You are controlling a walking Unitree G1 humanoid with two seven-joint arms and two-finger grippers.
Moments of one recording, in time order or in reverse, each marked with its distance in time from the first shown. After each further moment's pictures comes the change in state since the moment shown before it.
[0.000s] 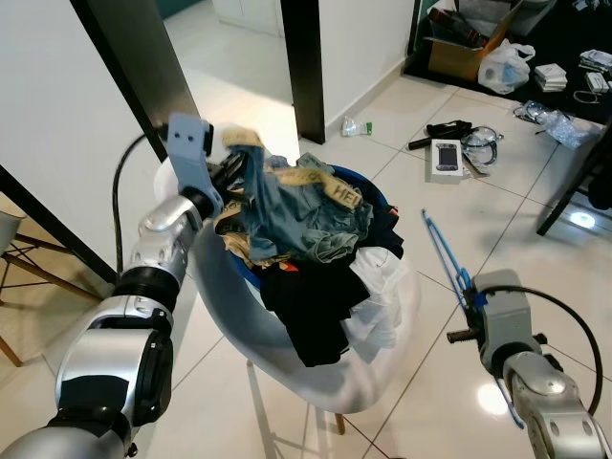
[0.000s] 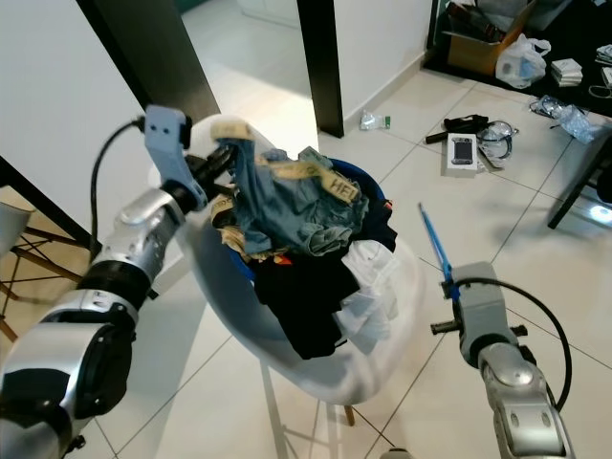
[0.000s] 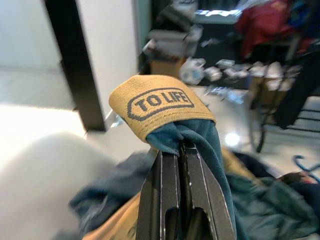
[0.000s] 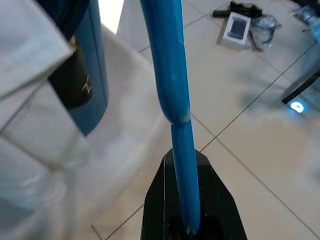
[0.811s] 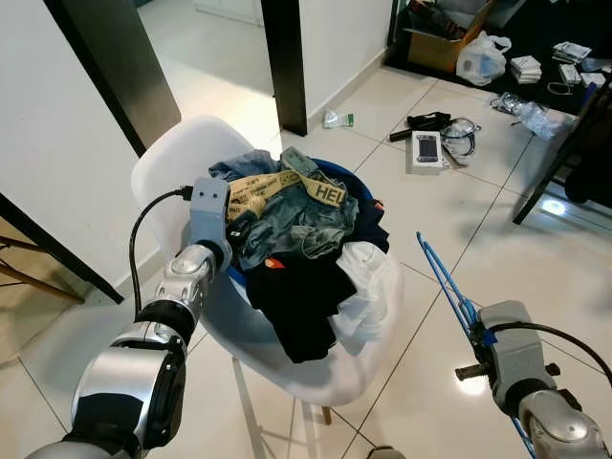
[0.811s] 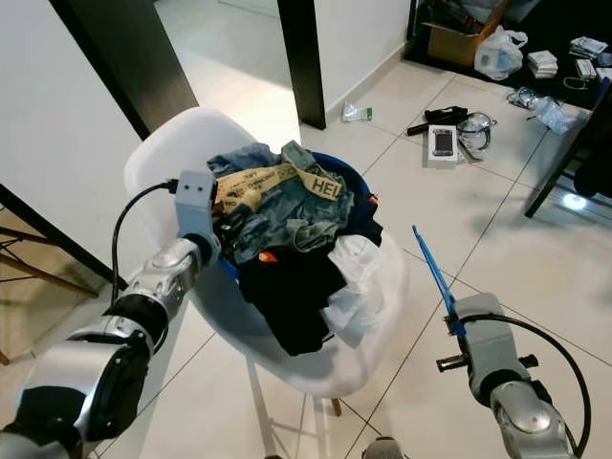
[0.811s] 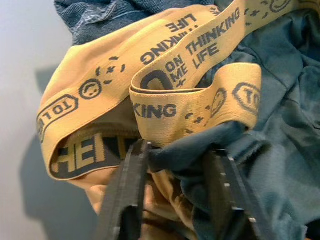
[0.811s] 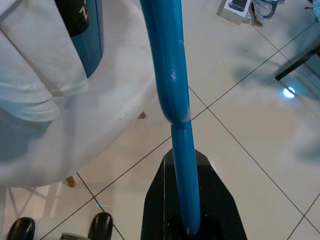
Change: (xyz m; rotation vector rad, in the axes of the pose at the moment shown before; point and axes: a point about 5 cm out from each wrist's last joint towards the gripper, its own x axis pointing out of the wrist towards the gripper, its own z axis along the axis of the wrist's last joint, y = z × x) left arm -0.030 -0.014 -0.089 0.014 0.408 0.315; right arm -0.043 -0.001 -0.026 -0.055 0.053 0.042
